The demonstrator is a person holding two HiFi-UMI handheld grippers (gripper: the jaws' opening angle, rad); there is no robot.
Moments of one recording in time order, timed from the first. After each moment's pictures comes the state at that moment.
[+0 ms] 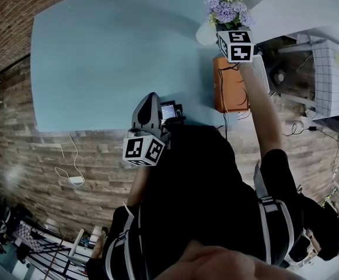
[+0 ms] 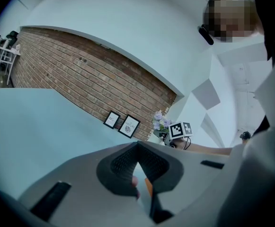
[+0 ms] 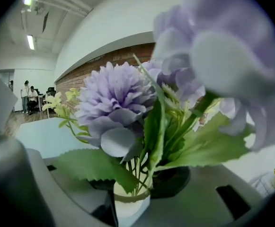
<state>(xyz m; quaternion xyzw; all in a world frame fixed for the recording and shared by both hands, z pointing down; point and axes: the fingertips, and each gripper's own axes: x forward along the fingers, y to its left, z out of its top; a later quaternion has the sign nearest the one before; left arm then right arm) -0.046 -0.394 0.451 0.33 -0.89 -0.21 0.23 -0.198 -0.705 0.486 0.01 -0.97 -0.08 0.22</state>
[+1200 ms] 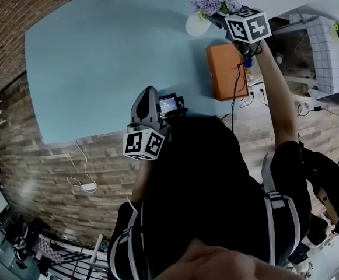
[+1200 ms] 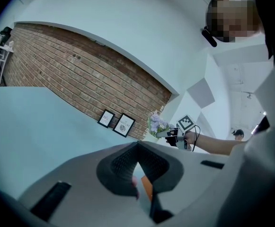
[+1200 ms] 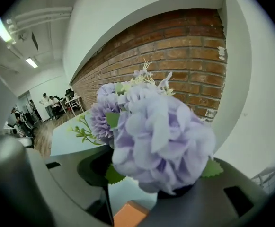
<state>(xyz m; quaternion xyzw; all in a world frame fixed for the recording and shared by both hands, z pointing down) -0.053 -0.403 0.448 0.37 -0.88 -0.21 0.23 -0.156 -0.700 0.486 -0.12 -0.92 0.02 0.37</state>
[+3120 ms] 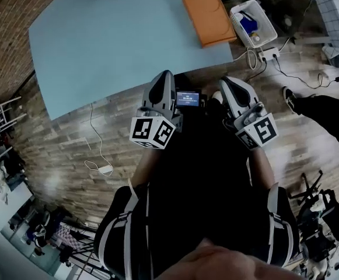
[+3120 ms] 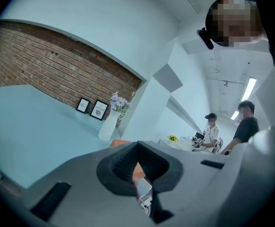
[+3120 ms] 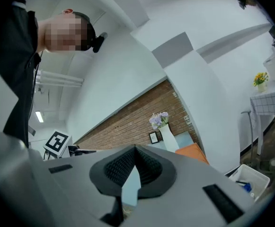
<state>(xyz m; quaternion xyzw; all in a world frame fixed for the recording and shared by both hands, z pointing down) 0.188 -0.458 0.451 0.46 -0.84 -0.15 0.24 0.290 -0.561 0.431 -0.05 -0.97 0.22 0.02</state>
